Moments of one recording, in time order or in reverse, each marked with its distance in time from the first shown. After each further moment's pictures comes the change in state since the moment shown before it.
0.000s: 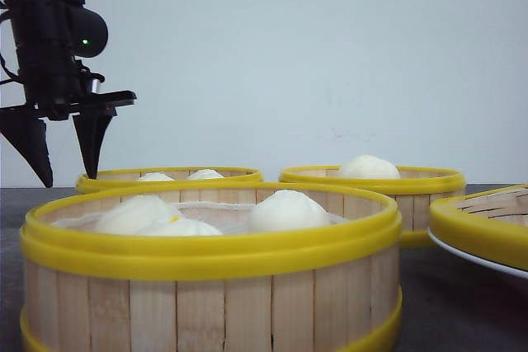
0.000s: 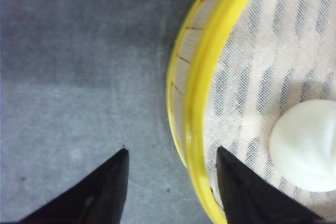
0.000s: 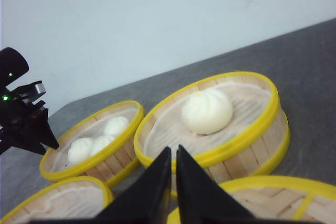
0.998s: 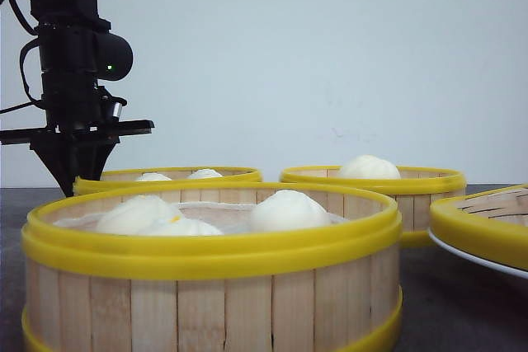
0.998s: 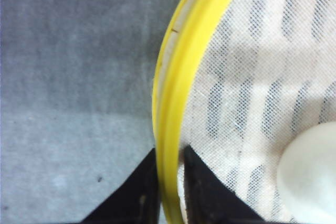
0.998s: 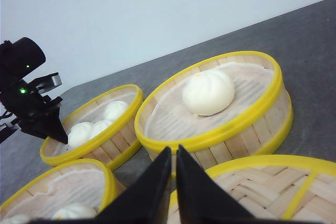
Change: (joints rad) left arm -0.052 0.083 0.029 0.021 -0.075 0.013; right arm 0.000 0.000 0.000 -0.045 -0.026 0.000
